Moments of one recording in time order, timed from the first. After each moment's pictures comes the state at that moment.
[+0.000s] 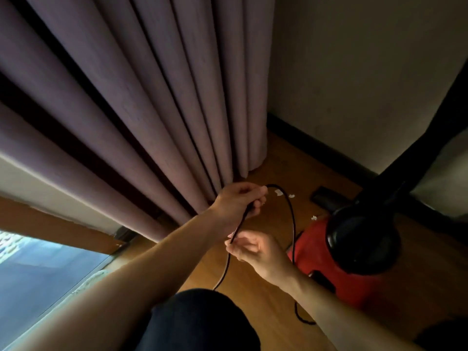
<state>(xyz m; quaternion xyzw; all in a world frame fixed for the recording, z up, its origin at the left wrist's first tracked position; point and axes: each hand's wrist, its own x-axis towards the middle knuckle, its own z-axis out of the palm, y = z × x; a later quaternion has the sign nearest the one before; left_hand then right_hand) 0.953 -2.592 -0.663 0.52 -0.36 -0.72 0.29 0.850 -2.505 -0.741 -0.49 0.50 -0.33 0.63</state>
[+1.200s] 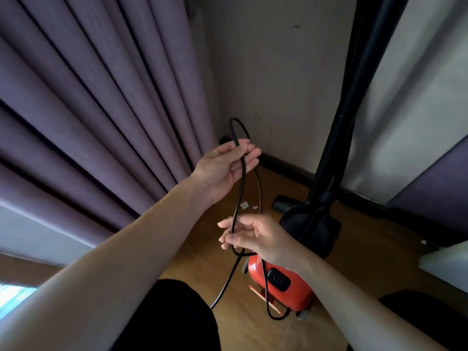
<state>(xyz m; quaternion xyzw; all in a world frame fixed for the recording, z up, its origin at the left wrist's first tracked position) 0.861 -2.608 -0.552 0.38 -0.28 -0.79 0.40 0.755 -2.490 -0.639 -0.53 0.45 -0.37 0.61</state>
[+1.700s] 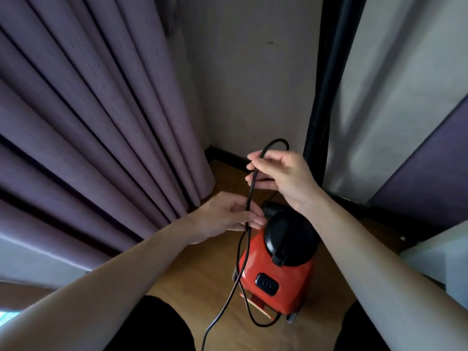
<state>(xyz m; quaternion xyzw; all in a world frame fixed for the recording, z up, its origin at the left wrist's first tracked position) 0.871 -2.563 -0.576 0.38 -0.65 -0.65 0.06 0.687 -2.546 -0.572 -0.40 0.49 -0.57 0.51</state>
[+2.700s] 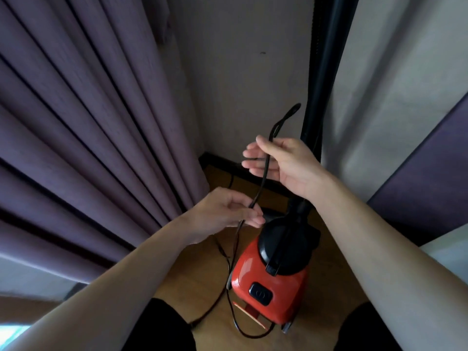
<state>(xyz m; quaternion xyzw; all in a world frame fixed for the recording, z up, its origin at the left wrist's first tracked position) 0.856 -2.572 -0.553 0.35 -0.67 -0.65 0.10 0.661 -2.567 -0.531 -0.36 0.50 -0.54 0.57</state>
